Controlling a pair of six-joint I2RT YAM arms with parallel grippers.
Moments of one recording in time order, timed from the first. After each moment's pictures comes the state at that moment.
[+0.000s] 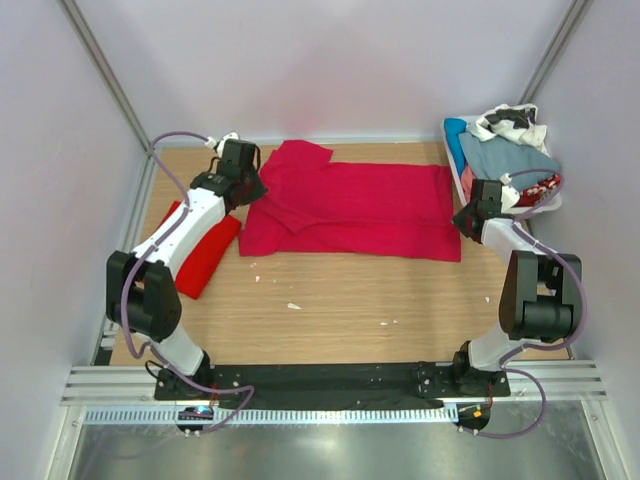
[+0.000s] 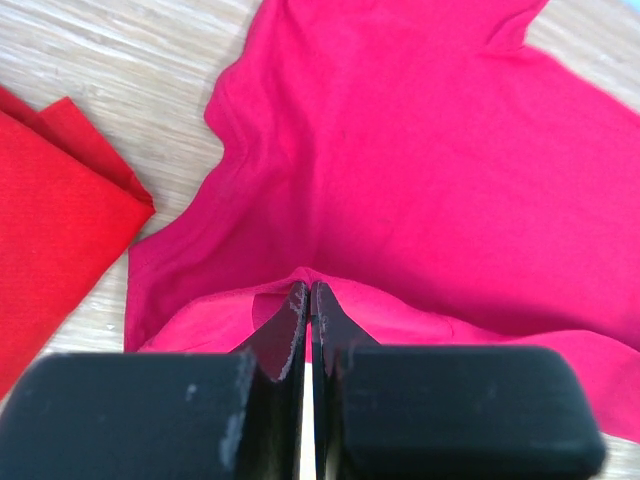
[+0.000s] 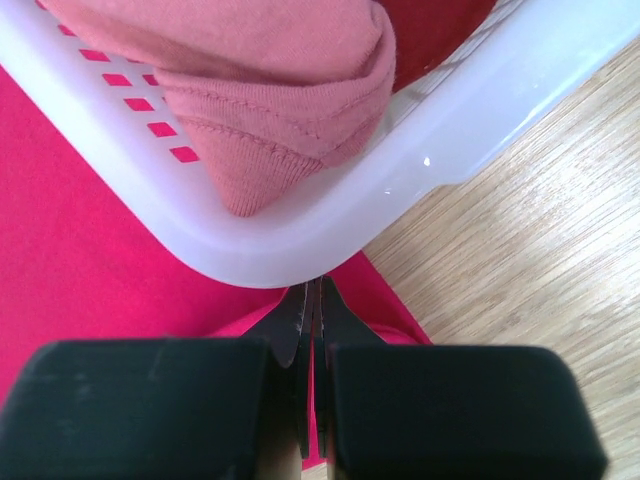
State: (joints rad) left arm -0.33 1.64 1.41 -0.51 -0.23 -0.65; right arm -0.12 1.58 0.92 -0.16 0.19 0.68
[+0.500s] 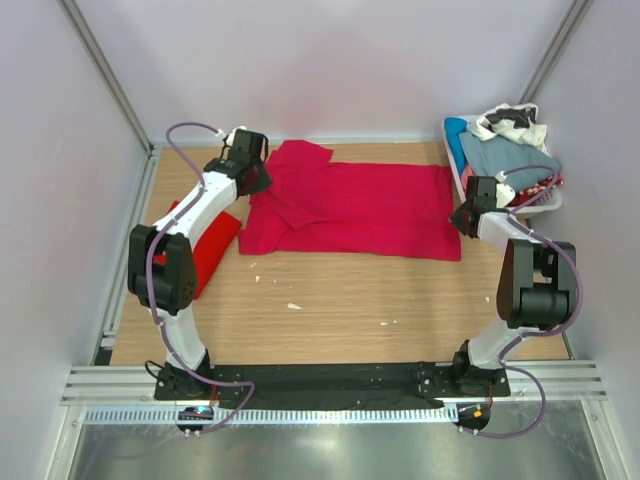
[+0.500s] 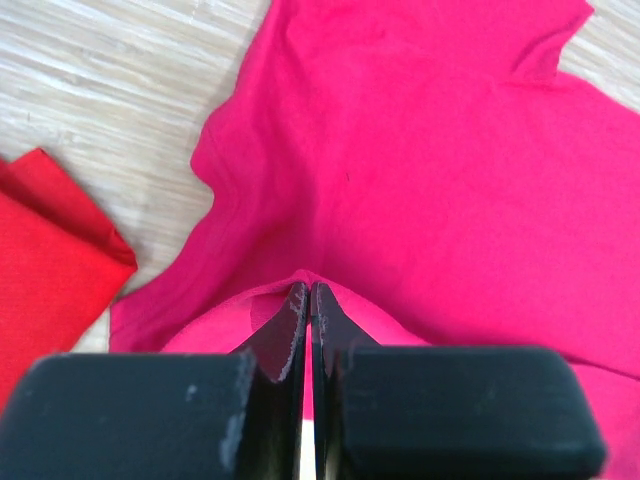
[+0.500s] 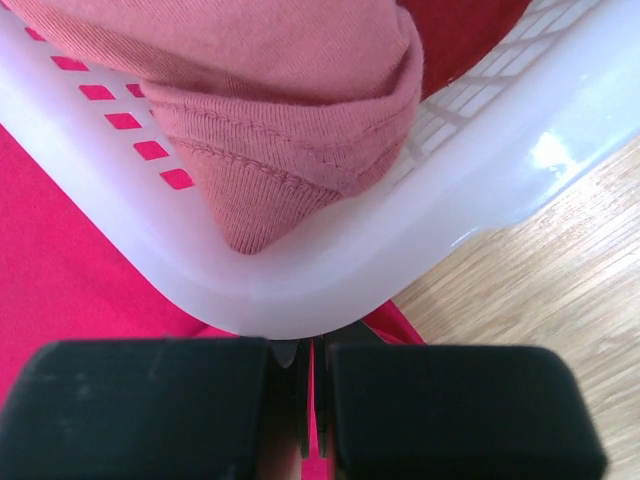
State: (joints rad) left arm -0.32 1.85 1.57 -0.53 -0.23 -0.62; right arm -0.10 1.66 0.97 -0.16 0.21 0.68
